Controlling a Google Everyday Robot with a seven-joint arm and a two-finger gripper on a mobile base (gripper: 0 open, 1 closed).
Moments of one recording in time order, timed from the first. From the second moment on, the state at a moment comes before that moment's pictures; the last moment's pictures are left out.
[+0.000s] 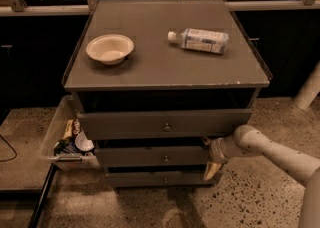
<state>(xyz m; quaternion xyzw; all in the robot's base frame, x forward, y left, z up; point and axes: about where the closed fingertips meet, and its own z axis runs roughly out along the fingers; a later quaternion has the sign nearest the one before) 0.608 -0.203 0.395 -0.71 0.62 0.09 0.31</state>
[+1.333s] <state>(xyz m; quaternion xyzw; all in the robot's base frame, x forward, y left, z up) 0.603 -0.200 0.388 -0.71 0.63 0.10 0.30</state>
